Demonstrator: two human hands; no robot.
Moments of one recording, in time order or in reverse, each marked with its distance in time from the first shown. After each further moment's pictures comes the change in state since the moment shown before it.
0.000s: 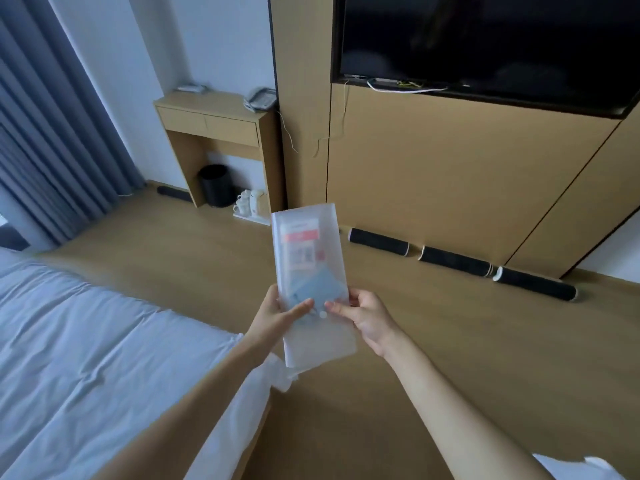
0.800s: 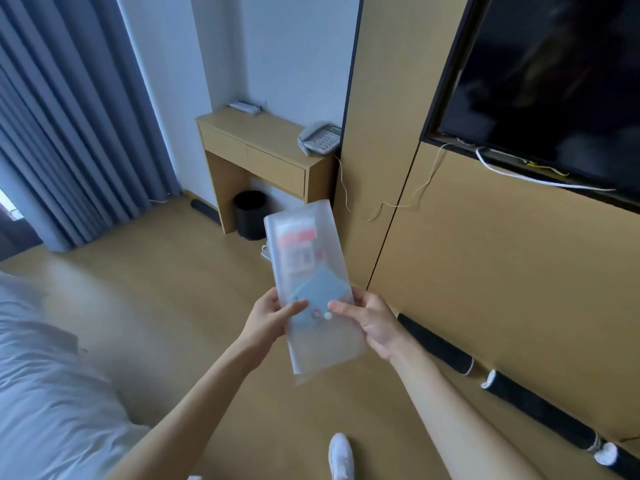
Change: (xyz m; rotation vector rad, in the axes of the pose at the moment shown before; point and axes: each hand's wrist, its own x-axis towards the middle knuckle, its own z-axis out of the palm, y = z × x) left_hand 0.462 0.098 -0.098 -0.173 0.165 0.033; right_hand 0.511 -0.149 -0.016 -0.056 -0.302 0.069
